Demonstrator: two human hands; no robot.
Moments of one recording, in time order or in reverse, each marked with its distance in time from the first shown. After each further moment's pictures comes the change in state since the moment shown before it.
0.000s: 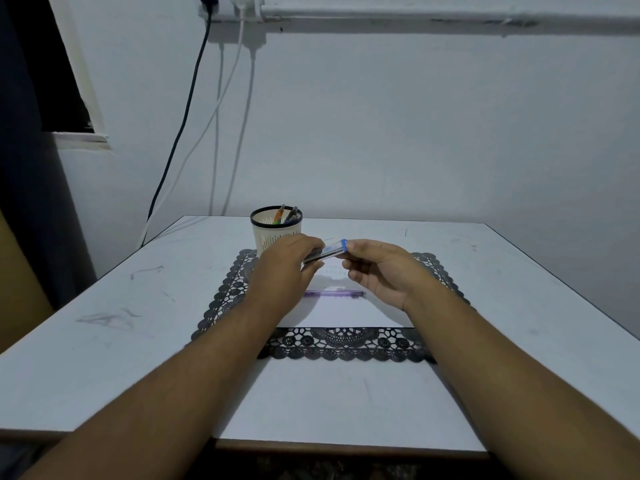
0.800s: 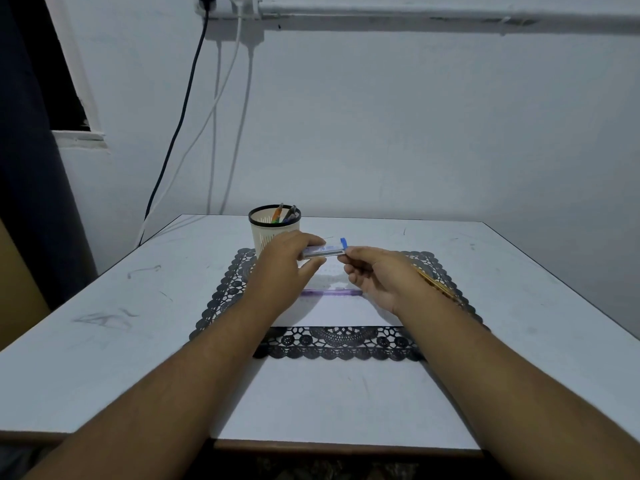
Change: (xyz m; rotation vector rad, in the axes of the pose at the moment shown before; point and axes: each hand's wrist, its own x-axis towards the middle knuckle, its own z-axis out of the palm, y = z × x) left_hand 0.000 0.002 -0.004 -0.129 -0.010 -0.078; right_hand 0.004 0.012 0.003 0.017 0.184 0.049
